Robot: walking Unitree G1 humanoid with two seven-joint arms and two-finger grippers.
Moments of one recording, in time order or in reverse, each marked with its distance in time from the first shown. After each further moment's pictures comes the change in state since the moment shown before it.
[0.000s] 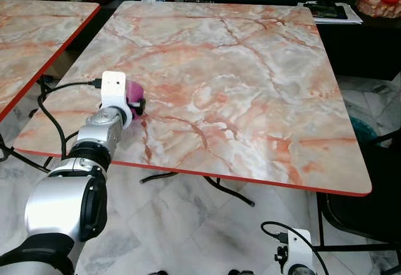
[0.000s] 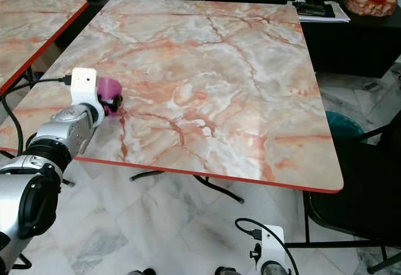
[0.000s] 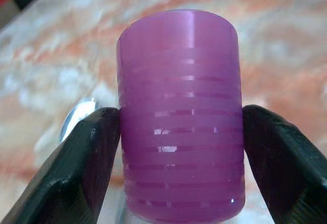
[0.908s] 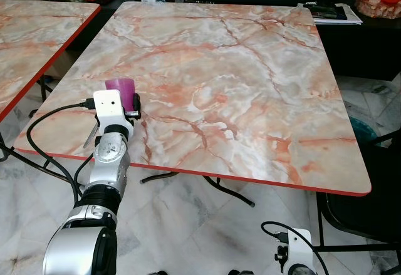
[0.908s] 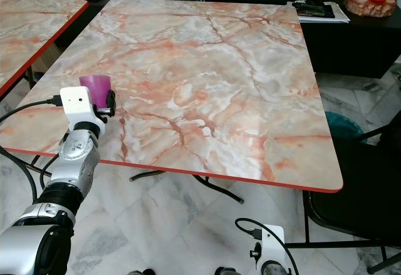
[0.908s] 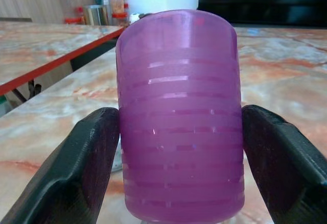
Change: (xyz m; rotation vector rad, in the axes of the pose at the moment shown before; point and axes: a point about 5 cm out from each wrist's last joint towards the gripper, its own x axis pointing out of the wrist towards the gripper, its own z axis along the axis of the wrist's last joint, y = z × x) left arm -0.033 0.002 -0.032 -0.043 -0.310 0.171; right arm 0.000 0.000 0.001 0.003 -0.017 -0.003
